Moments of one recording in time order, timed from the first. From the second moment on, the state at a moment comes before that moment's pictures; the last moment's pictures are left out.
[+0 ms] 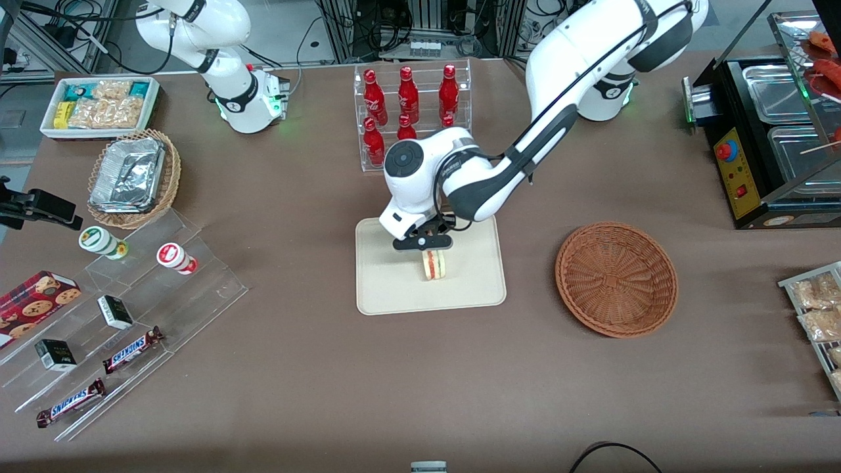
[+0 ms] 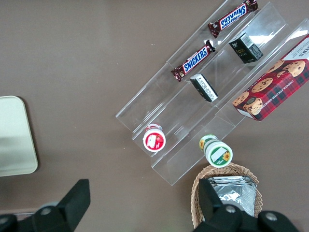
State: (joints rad) arm -0.42 0.77 -0.57 -1.49 0.50 2.03 -1.13
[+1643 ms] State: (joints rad) arm -0.09 0.32 -0.57 -1.42 0.24 1.63 -1.00
